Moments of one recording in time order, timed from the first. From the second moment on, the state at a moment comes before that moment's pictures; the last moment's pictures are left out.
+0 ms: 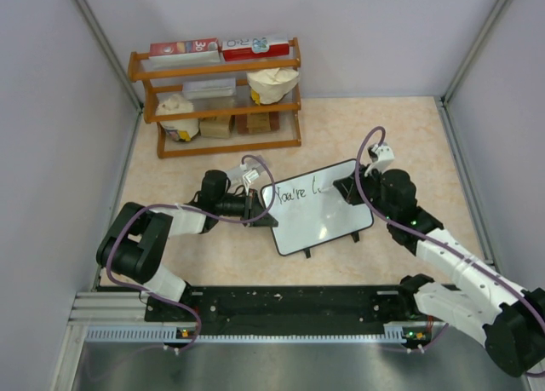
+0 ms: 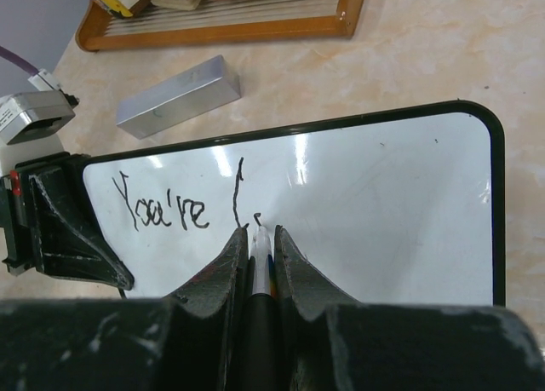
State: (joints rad) left arm -0.37 1.56 0.54 0.45 1.06 -0.42; right arm 0.49 0.92 0.58 0.07 -0.06 0.42
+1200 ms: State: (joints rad) left arm -0.37 1.56 0.54 0.45 1.06 -0.42; right arm 0.49 0.96 0.61 0.08 -0.04 0.44
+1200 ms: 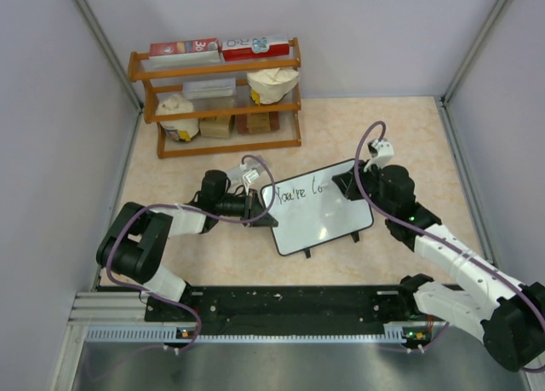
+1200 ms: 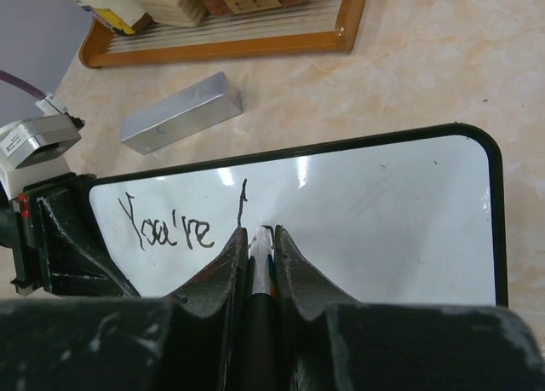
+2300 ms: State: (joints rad) left arm -0.37 1.56 0.54 0.45 1.06 -0.42; right arm 0.48 0.92 0.61 0.07 -0.02 0.44
